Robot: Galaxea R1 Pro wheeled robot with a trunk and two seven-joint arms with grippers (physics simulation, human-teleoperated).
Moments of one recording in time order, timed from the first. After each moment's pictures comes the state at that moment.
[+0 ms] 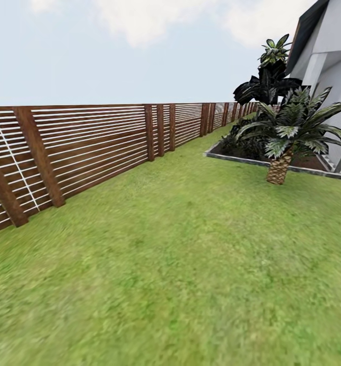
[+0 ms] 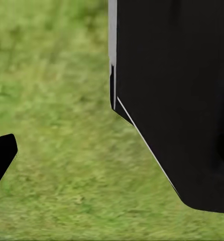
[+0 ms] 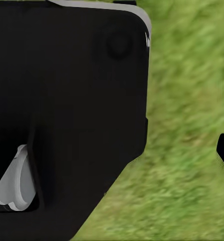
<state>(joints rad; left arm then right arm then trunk) 0.00 0.06 0.00 -0.01 0.00 0.00 0.00 -0.05 0.00 0.00 -0.04 0.00 0.00 0.00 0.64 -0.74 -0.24</state>
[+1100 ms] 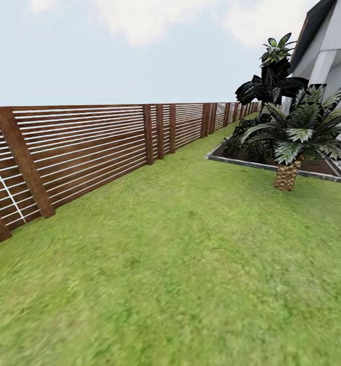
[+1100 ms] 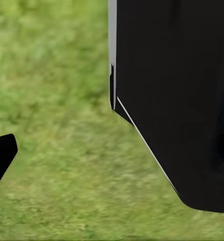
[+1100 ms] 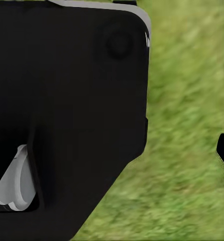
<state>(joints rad) 0.00 0.06 0.00 -0.01 0.00 0.00 0.00 -0.05 0.00 0.00 -0.04 0.00 0.00 0.00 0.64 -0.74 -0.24</state>
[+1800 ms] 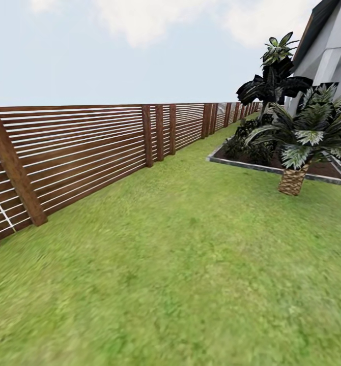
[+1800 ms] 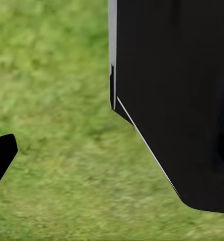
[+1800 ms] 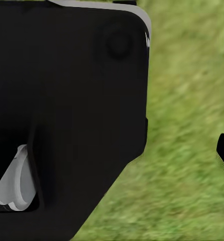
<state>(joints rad) 0.00 0.06 0.00 -0.01 0.00 0.00 0.00 -0.05 0.00 0.00 -0.04 0.00 0.00 0.00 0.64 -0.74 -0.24</state>
